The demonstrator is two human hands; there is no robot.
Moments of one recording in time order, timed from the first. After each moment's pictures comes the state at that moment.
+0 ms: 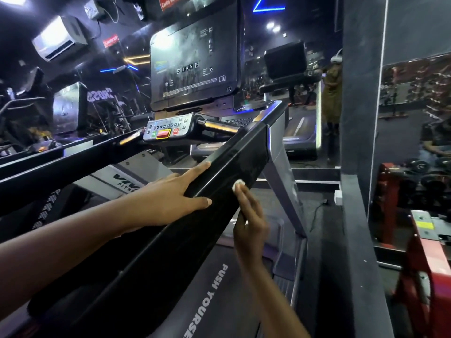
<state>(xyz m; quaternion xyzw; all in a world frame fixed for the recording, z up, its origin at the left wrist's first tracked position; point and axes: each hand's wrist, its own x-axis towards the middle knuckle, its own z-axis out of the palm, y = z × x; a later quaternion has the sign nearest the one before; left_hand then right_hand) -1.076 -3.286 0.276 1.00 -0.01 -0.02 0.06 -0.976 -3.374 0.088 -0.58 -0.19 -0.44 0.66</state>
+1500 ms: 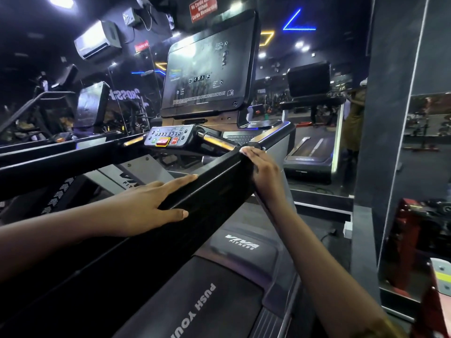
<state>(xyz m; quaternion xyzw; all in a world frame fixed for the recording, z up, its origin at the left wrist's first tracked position) -1.039 -3.301 0.274 1.00 0.03 0.00 0.03 -0.809 -3.451 0.182 -0.71 -0.32 -0.43 0.46</state>
